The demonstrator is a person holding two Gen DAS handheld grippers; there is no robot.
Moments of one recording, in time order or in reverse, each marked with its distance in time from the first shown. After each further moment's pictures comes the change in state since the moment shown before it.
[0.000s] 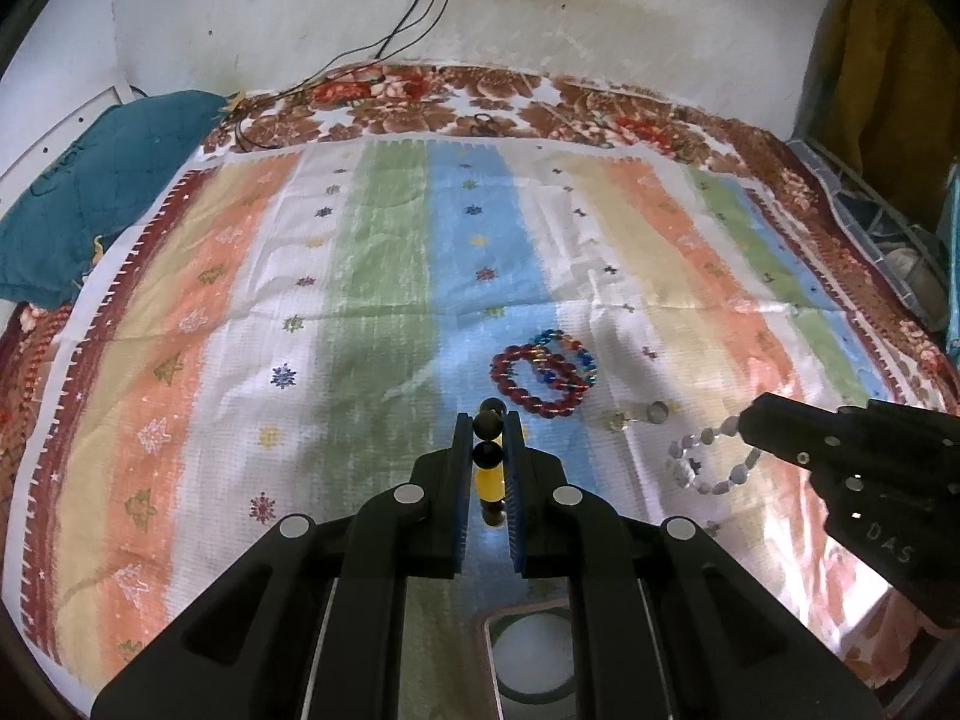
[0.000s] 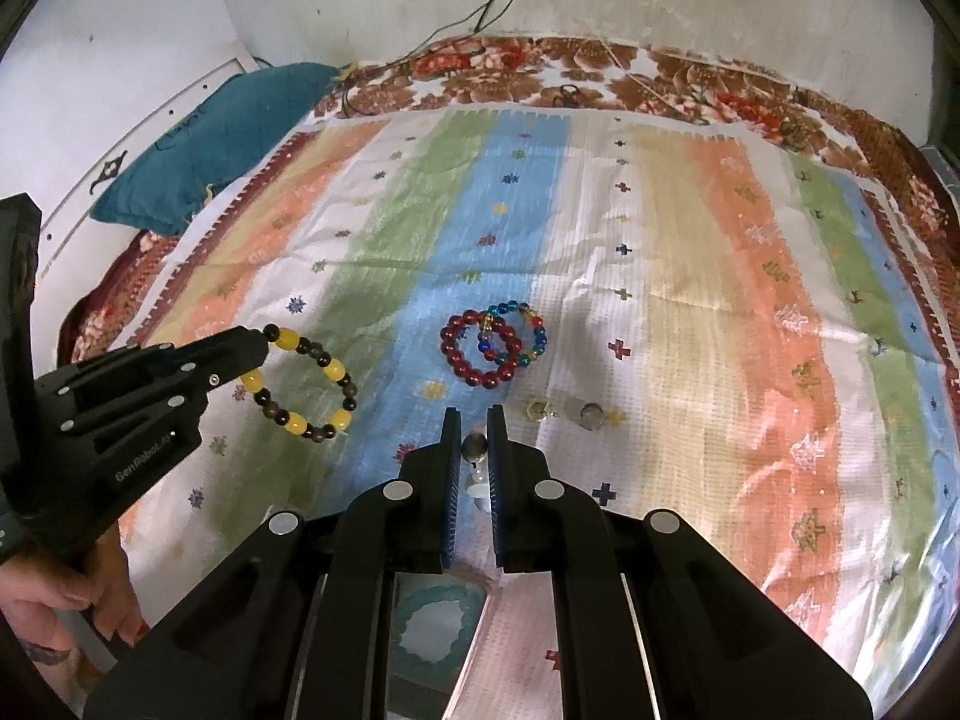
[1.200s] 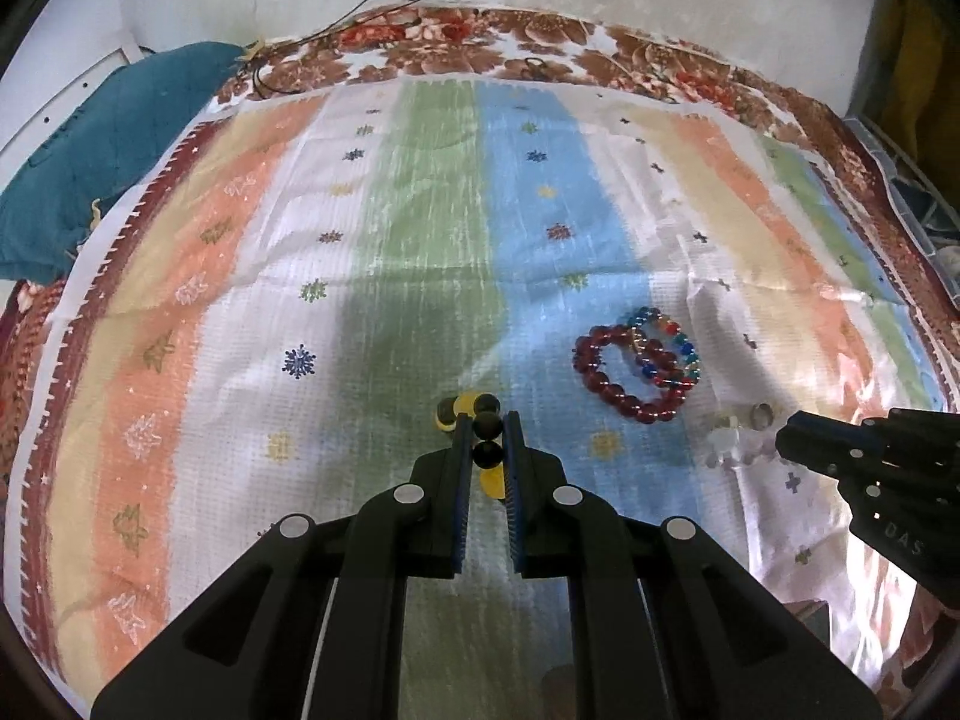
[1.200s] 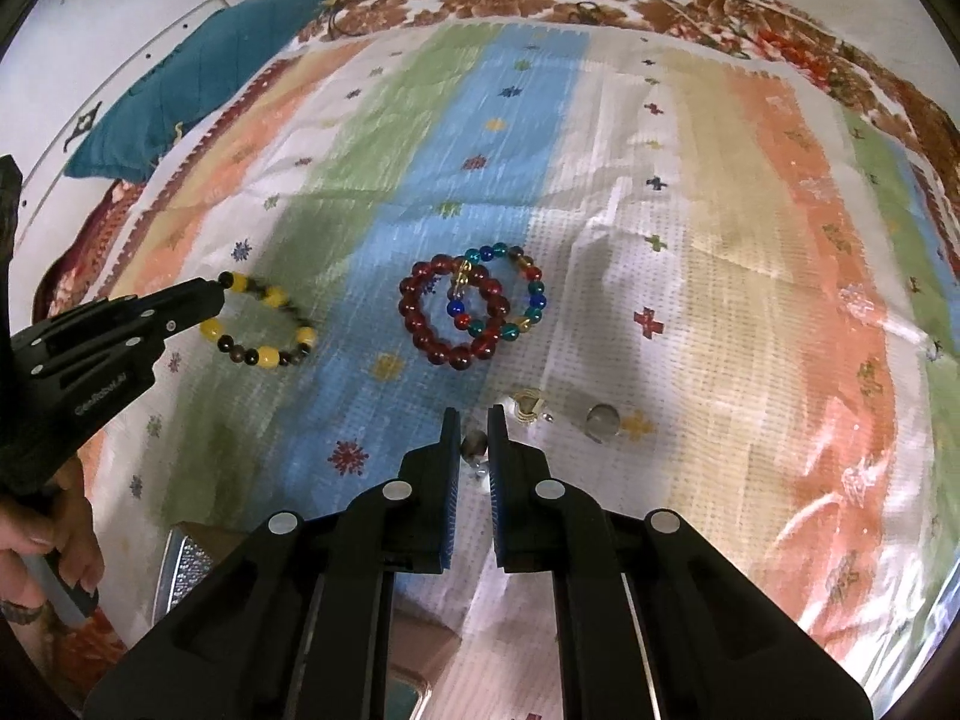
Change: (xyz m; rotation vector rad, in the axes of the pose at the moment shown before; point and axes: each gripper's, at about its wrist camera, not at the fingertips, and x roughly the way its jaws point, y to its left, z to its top) left arm 0.072 0.034 0.011 -0.026 0.112 0.083; right arm 0.085 -0.022 0.010 -0.019 0.182 0.022
